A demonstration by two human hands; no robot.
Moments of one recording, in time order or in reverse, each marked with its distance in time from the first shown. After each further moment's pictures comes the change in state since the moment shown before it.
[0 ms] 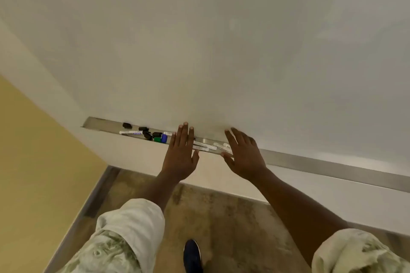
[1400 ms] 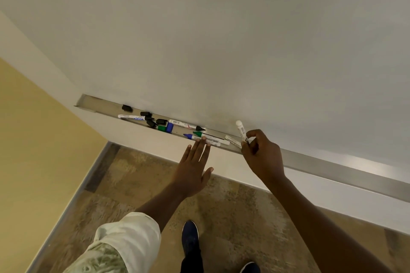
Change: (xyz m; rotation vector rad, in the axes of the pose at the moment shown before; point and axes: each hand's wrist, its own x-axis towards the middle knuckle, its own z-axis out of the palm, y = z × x) left_hand -0.031 -0.014 0.071 -0.040 -0.245 0.071; right_hand 0.020 -0.013 -0.001 0.534 0.091 0.407
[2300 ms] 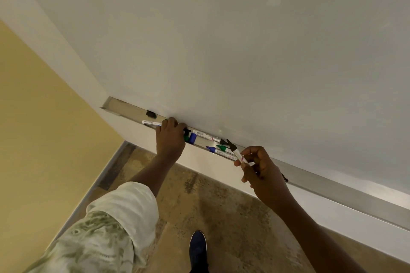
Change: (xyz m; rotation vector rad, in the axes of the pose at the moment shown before) left_hand 0.052 -0.135 -0.068 0.048 0.338 -0.483; right_hand 0.001 -0.049 0.031 0.332 -0.382 0.016
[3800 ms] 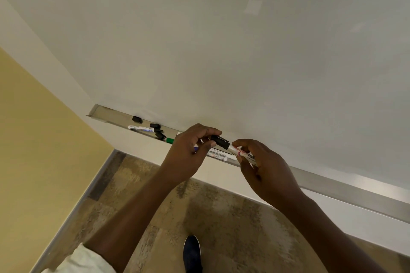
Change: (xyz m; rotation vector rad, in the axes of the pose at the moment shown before) left_hand -0.061 0.115 -0.140 -0.835 -0.131 0.312; right_hand -0.042 -0.055 -0.056 -0.466 0.134 -0.320
